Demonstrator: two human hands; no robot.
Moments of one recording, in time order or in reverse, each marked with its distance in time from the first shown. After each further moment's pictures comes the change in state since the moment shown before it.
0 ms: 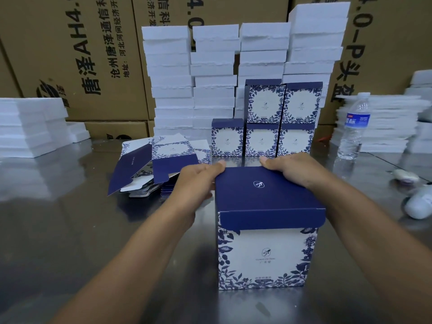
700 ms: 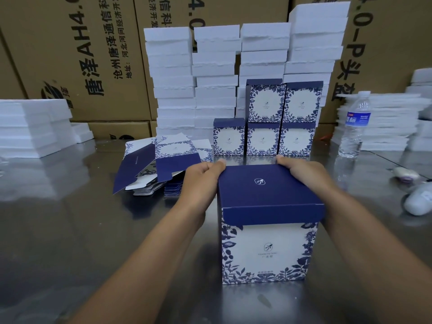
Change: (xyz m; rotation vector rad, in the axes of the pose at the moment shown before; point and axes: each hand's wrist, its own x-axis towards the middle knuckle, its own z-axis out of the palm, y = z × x) left_hand -0.007 -0.001 0.008 -0.085 0.072 0.031; right_hand -0.010 0.013 -0.002 0.169 0.178 0.088
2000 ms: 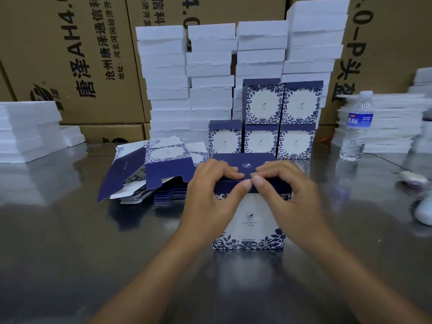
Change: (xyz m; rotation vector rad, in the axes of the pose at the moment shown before) left_hand 0.003 -0.024 0.015 0.337 0.036 0.772; right_hand 0.023 0.052 0.020 -0.150 0.009 -1.093
